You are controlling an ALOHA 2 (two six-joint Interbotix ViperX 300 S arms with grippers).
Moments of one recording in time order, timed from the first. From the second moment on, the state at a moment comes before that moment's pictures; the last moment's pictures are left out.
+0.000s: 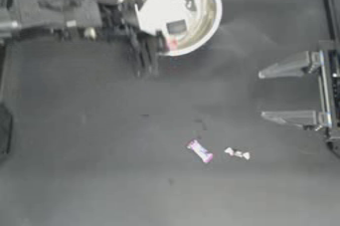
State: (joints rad) left arm 0.40 0.04 0.18 0.08 0.64 0.09; right arm -0.04 -0.84 1.07 -0.02 -0.11 0.04
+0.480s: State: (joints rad) left arm 0.56 0.23 0.10 0.08 0.54 0.21; right arm -0.04 -0.83 1.07 -0.01 -0.11 0.04
